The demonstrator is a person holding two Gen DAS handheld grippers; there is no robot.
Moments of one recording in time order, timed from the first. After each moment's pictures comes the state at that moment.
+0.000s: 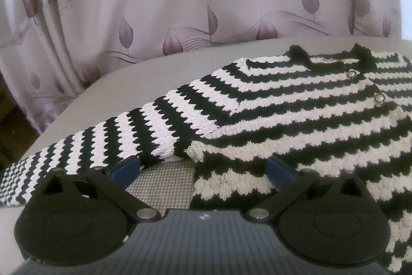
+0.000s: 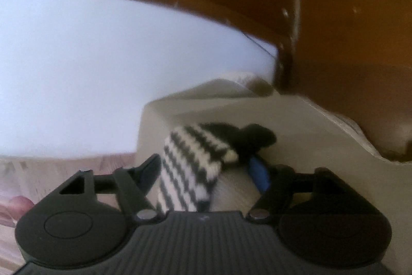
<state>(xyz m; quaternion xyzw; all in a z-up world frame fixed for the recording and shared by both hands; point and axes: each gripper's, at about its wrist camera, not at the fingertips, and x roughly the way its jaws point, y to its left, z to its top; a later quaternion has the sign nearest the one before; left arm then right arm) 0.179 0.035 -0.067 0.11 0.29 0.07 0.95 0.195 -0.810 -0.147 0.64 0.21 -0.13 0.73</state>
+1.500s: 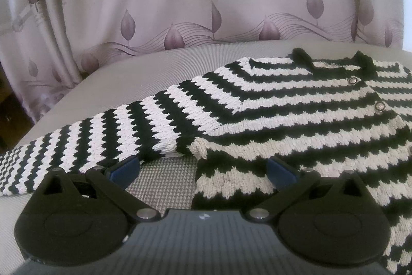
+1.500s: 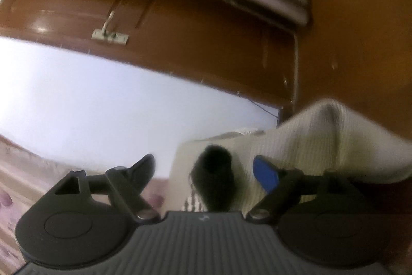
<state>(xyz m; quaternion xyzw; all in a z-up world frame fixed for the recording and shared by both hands) 0.183 0.040 -0.066 0.08 0.30 0.07 0.95 -0.042 -0.702 -0.131 0.61 0.02 -0.17 0.77</state>
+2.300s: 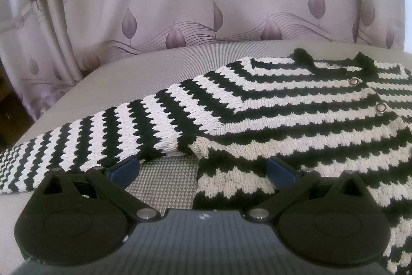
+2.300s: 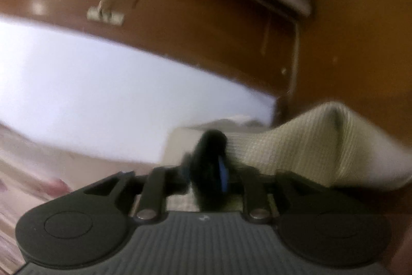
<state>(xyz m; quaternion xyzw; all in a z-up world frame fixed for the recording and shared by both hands) 0.184 0.040 -0.067 0.08 0.30 0.07 0.95 -0.032 -0.693 -0.147 0.62 0.04 -0.15 0.77</state>
